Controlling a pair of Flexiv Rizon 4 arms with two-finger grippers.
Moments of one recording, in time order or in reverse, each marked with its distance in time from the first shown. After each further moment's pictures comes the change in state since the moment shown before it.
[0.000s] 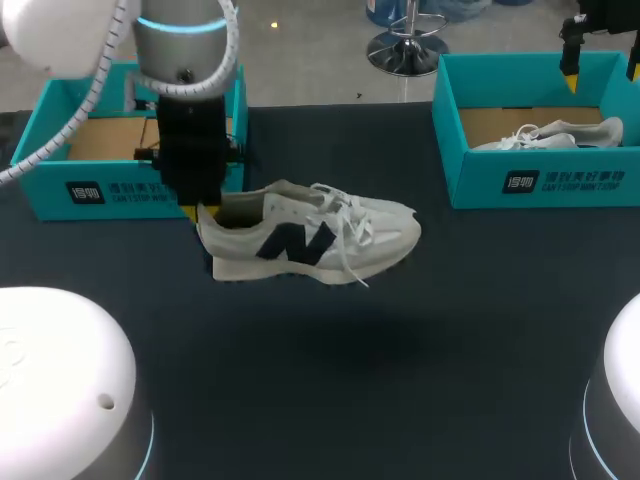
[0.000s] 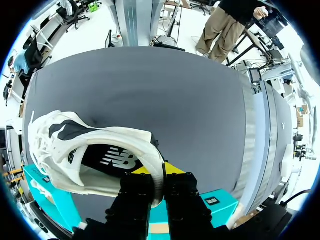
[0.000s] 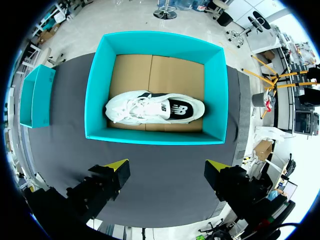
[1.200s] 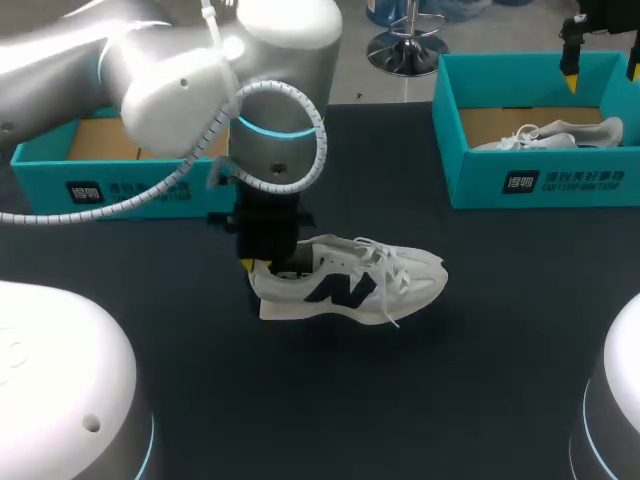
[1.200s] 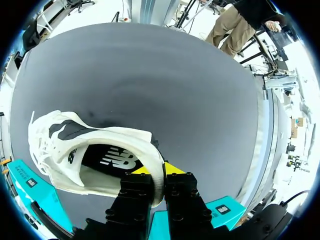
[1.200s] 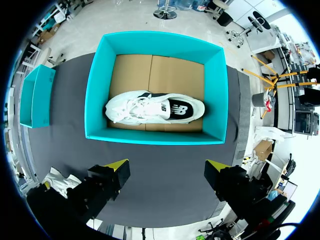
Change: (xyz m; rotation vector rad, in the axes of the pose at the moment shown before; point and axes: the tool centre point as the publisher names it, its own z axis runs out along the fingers) left arm -0.064 0.003 0.091 -0.049 0.084 -0.094; right arm 0.000 0.000 0.000 0.000 0.000 0.000
